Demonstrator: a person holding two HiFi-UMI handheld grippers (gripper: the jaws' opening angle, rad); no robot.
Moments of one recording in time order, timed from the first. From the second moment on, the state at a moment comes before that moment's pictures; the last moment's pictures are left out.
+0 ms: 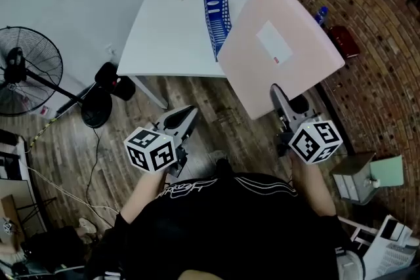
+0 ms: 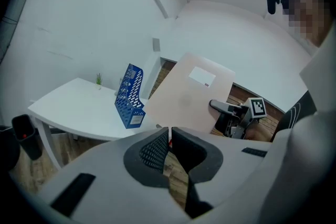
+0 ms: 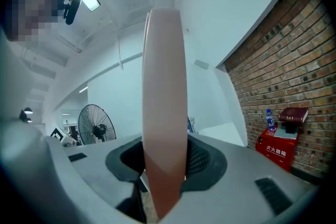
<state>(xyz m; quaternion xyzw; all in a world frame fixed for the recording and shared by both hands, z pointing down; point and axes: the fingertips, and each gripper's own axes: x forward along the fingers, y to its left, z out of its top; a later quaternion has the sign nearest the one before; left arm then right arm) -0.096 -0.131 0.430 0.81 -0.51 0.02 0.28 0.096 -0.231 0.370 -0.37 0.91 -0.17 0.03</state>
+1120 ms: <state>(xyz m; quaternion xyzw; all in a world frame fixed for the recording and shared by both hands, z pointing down) -0.179 -0.291 0.407 0.83 -0.50 0.02 0.25 -0.015 -0.407 0.332 -0.43 0.90 -0.08 0.02</state>
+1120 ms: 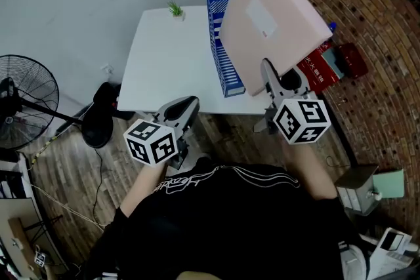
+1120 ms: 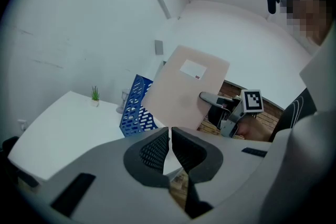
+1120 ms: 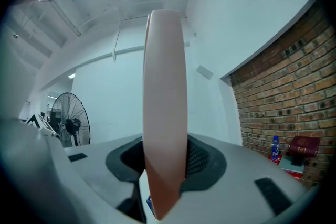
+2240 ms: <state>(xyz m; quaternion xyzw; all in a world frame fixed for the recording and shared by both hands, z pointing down) -0.268 -0.353 0.425 0.85 -0.45 0.03 0.27 -0.088 -0.445 0.370 -0.50 0.86 -0.05 -0.02</state>
